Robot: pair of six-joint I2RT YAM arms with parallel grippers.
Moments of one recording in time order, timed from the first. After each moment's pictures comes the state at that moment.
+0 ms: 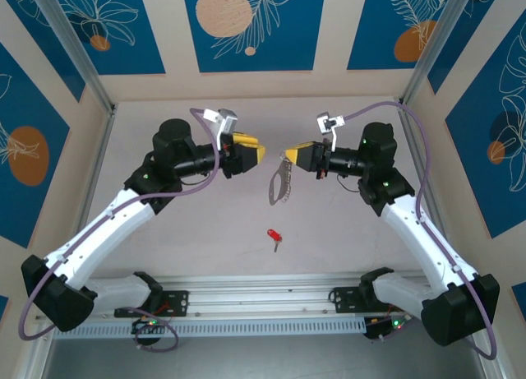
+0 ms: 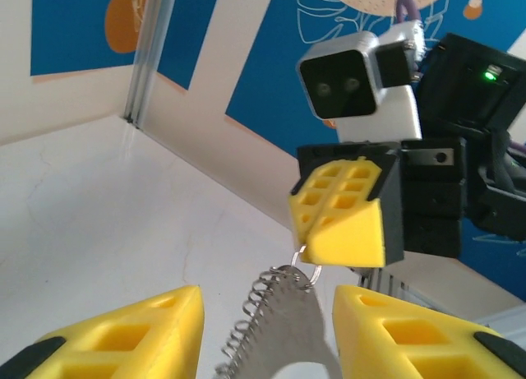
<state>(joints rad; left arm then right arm) -0.64 1.19 1.17 -0.09 0.55 -0.36 0.33 1.07 0.96 0.02 -0.97 0.58</state>
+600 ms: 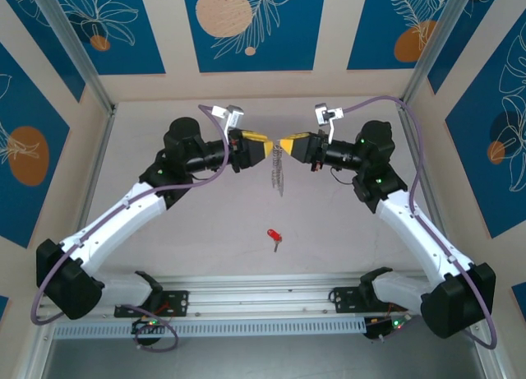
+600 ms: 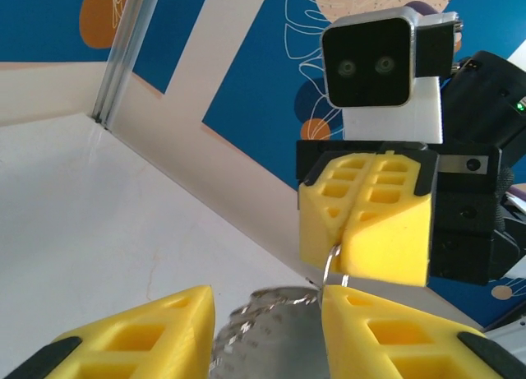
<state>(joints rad) -0.64 1.29 1.16 0.08 0.62 -0.48 0.37 1.13 0.98 0.23 -0.94 0.69</state>
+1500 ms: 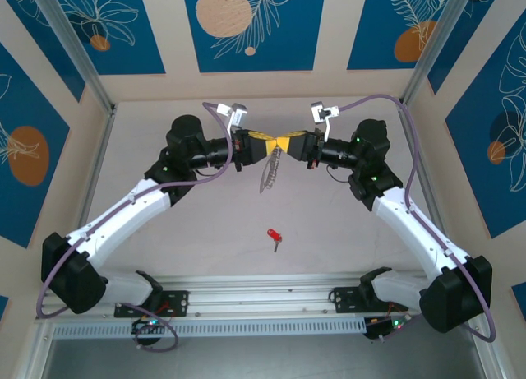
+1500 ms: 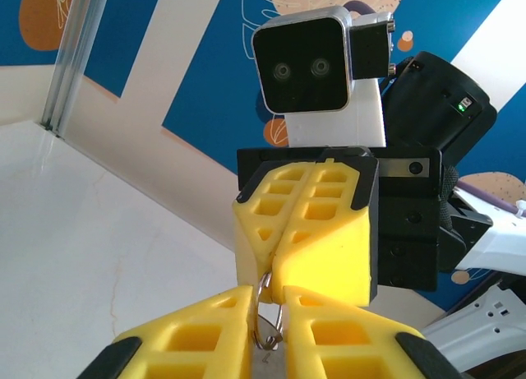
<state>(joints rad) -0.64 1.32 1.16 0.17 0.71 -0.52 0.39 1.16 0.98 0.27 -0.92 0.71</state>
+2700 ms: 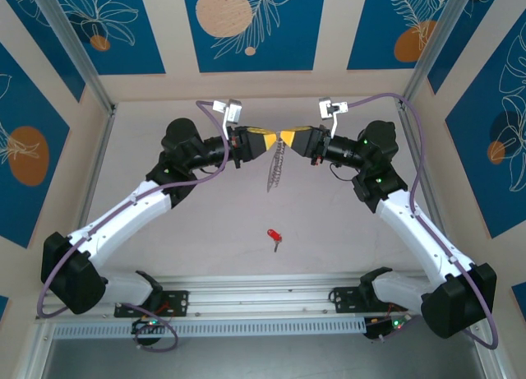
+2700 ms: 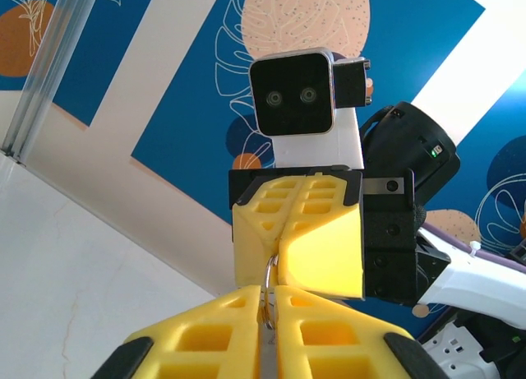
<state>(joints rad) -0.64 1.32 1.13 0.35 0.72 -0.68 0.37 1.12 0.99 0.32 -0.89 0.82</state>
